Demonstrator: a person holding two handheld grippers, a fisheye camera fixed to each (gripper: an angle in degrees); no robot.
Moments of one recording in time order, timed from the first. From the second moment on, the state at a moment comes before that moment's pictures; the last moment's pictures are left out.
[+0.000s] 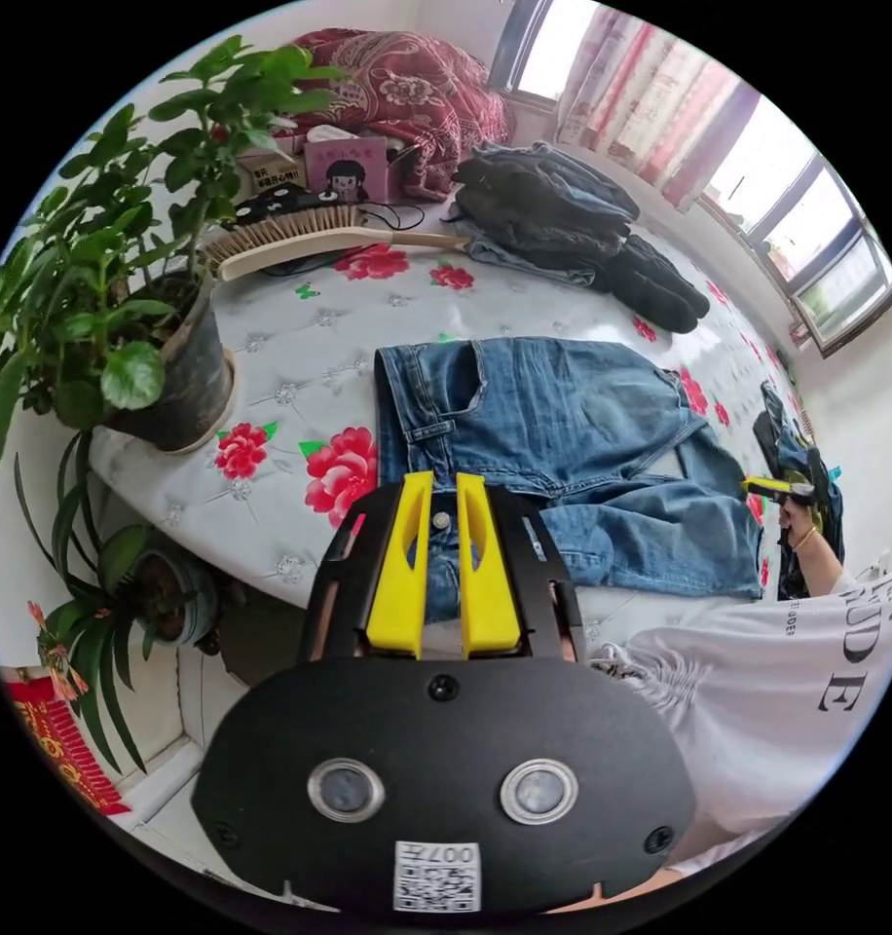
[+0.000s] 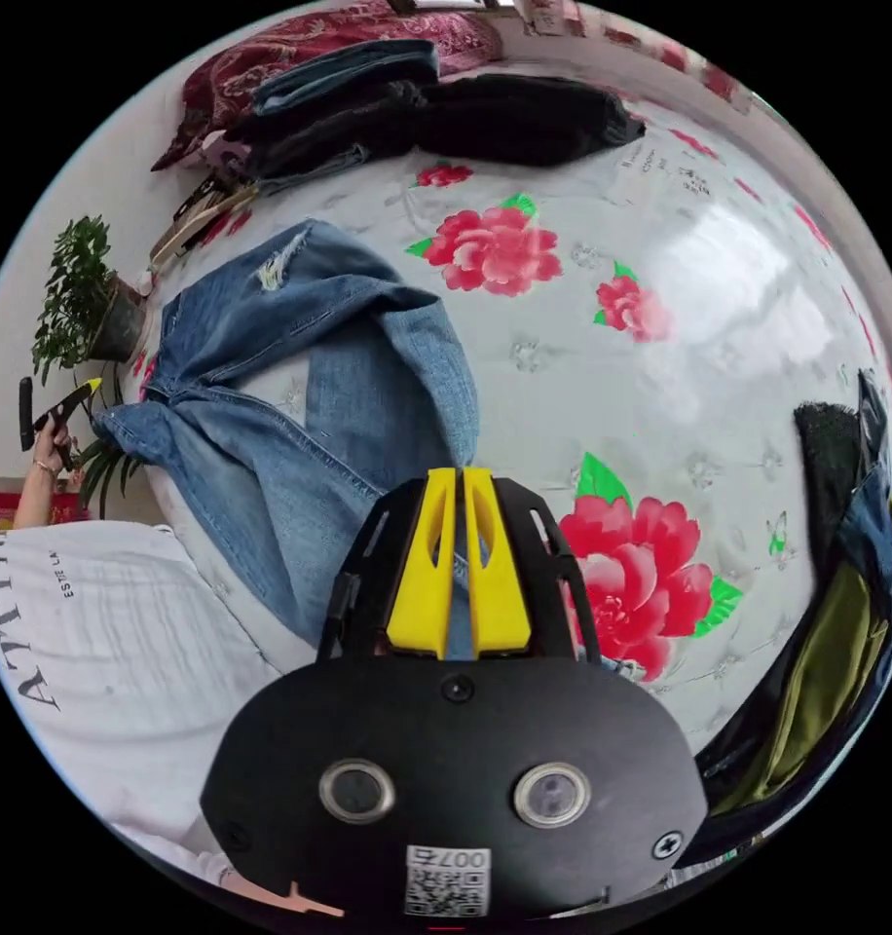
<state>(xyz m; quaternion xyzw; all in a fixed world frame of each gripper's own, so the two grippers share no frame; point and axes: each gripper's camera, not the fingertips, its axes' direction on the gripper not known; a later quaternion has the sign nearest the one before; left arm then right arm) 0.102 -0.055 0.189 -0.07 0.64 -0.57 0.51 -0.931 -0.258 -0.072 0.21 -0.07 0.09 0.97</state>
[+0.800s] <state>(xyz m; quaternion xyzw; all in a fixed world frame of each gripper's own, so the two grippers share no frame) 0.127 -0.286 0.302 -0.15 0.69 -0.42 0.57 -0.907 -0.274 -0.093 0.27 0.09 0.18 0.94</state>
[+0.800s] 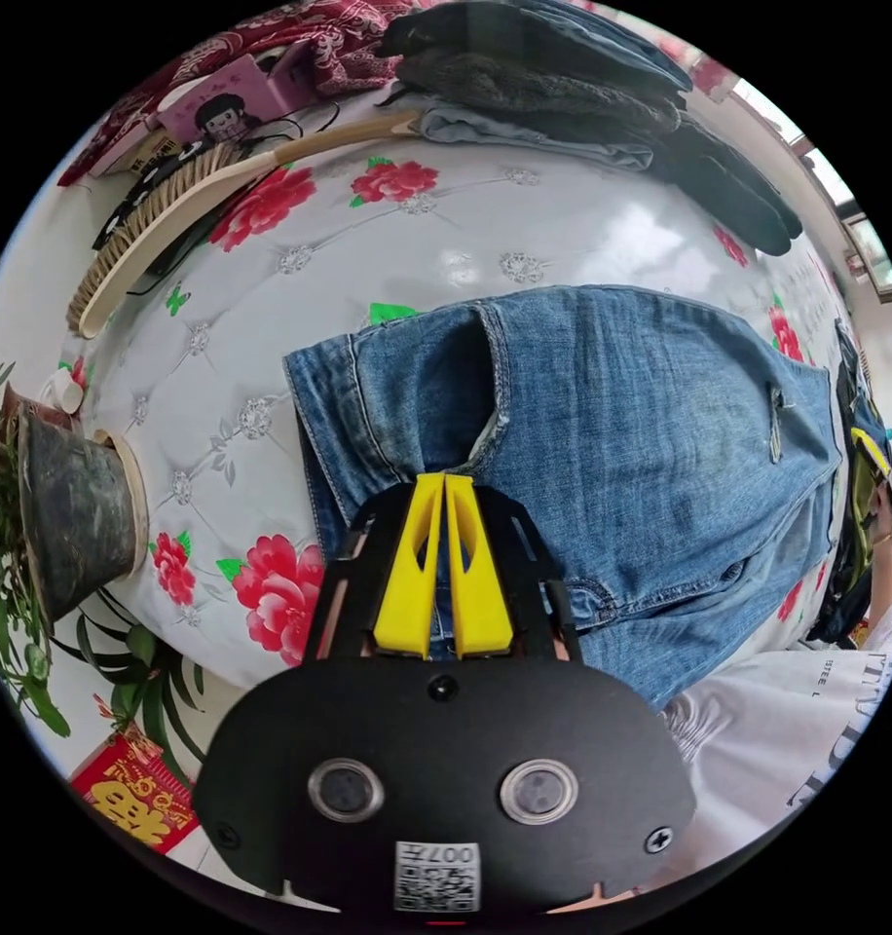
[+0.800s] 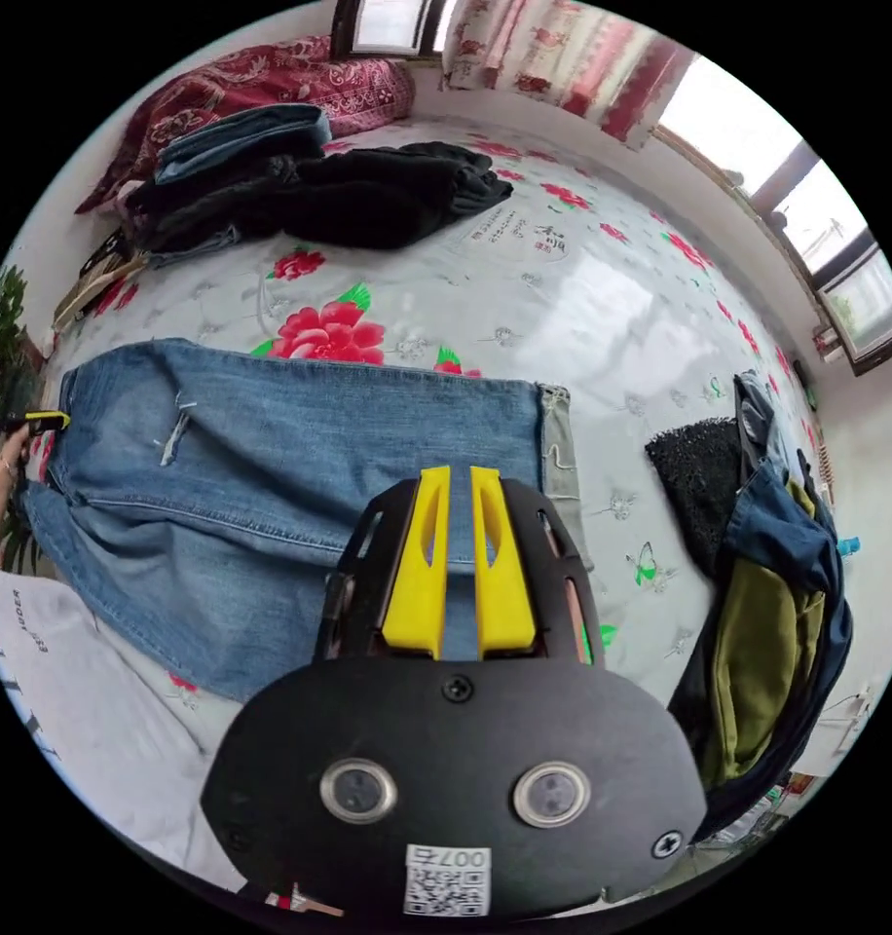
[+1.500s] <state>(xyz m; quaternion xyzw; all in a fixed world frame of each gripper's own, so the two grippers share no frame) 0.107 -0.216 0.304 -0.17 0.62 -0.56 0.53 -0.810 -0.304 -0.101 0.35 0.00 0.31 0.89</state>
